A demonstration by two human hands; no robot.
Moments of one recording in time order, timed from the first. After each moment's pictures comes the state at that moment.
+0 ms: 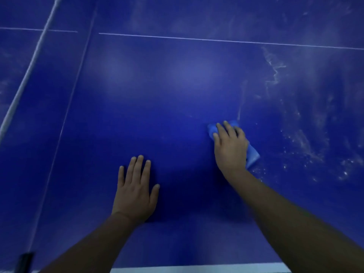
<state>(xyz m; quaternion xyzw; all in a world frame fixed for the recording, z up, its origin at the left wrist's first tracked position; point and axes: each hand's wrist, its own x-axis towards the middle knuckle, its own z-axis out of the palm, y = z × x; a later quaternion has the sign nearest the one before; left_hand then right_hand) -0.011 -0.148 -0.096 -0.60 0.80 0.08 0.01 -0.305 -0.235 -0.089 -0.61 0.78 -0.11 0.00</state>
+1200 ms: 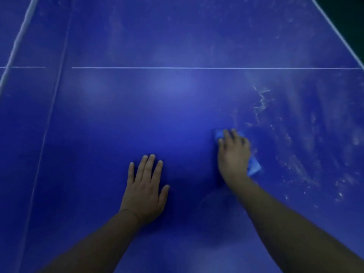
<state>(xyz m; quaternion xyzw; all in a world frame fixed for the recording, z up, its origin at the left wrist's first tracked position) -0.040 -0.294 -0.101 -0.50 0.86 0.09 -0.03 -0.324 -0.329 -0.094 -0.52 0.84 -0.13 -0.06</state>
